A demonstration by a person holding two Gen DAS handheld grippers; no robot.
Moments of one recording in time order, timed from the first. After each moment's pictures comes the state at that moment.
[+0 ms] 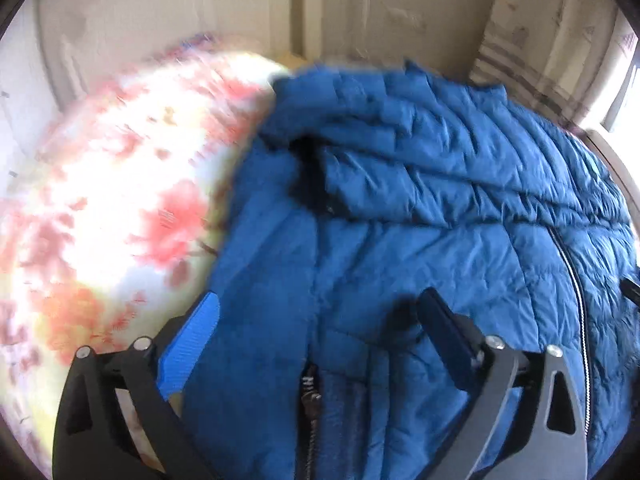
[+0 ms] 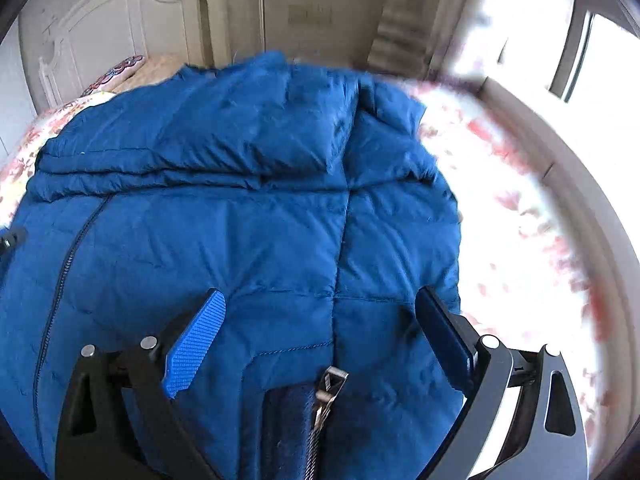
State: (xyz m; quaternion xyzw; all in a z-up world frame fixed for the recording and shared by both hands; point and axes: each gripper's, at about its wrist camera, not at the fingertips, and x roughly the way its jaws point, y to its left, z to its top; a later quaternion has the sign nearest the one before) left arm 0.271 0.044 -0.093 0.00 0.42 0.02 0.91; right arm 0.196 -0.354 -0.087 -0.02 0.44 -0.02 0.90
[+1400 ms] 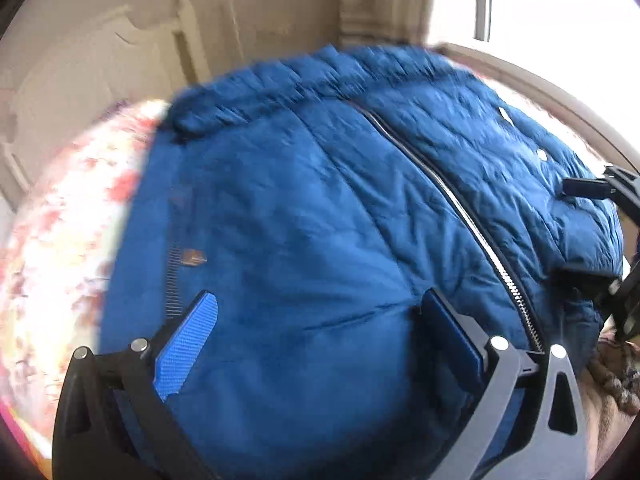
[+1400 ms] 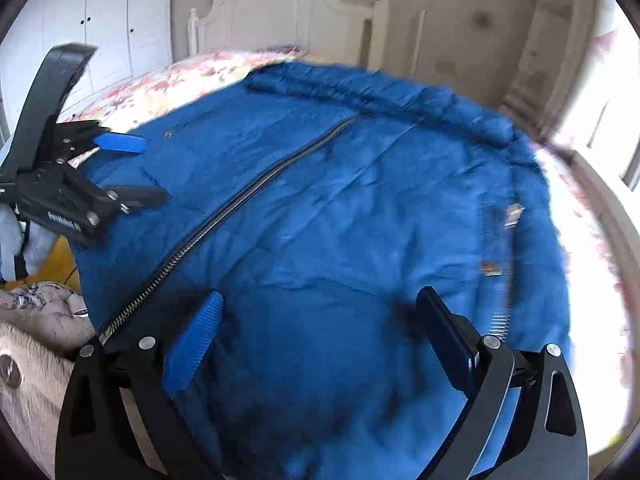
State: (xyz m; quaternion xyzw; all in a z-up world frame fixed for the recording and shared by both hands) left arm 0.073 -0.023 -0.098 0.13 0.37 -0.13 0.91; right arm -0.012 -0.275 -0.084 -0.11 0.37 0.18 0.91
